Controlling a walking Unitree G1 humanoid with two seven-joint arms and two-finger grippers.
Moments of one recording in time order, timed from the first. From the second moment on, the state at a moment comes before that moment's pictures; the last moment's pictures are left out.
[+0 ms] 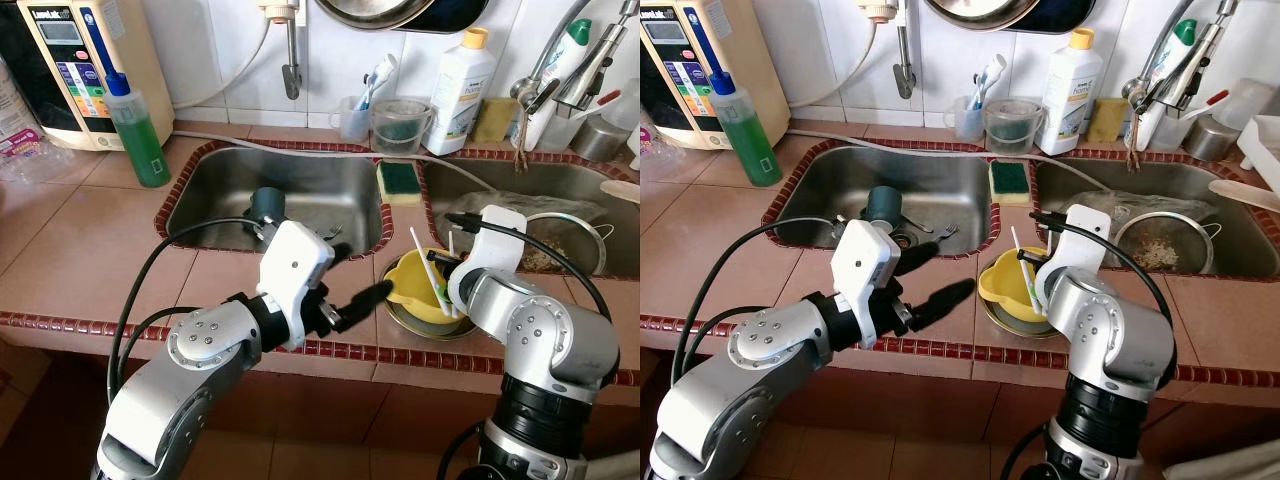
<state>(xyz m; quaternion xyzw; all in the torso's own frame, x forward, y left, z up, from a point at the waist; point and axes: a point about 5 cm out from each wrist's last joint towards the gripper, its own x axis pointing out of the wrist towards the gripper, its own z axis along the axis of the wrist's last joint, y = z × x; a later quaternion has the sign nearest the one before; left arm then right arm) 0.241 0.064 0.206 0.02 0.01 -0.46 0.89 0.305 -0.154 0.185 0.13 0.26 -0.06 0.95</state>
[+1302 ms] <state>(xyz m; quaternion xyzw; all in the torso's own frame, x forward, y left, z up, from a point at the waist) 0.304 0.091 0.229 -0.04 -0.04 -0.33 0.94 0.342 -0.159 0.274 0.15 0.01 0.00 0.99</state>
